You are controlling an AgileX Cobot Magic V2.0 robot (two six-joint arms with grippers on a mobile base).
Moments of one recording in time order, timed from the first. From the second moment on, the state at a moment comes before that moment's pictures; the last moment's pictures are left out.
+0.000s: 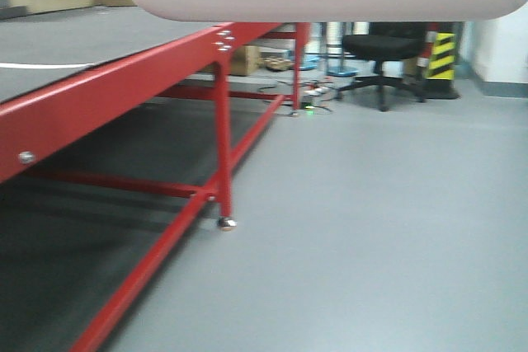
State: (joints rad) left arm -0.03 1.43 -1.15 -1.75 1.10 0.72; right arm -0.28 1.14 -0.87 1.79 0.79 -0.71
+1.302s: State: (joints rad) left arm -0.03 1.43 -1.15 -1.75 1.10 0.72; right arm -0.28 1.13 -0.87 1.79 0.78 -0.71
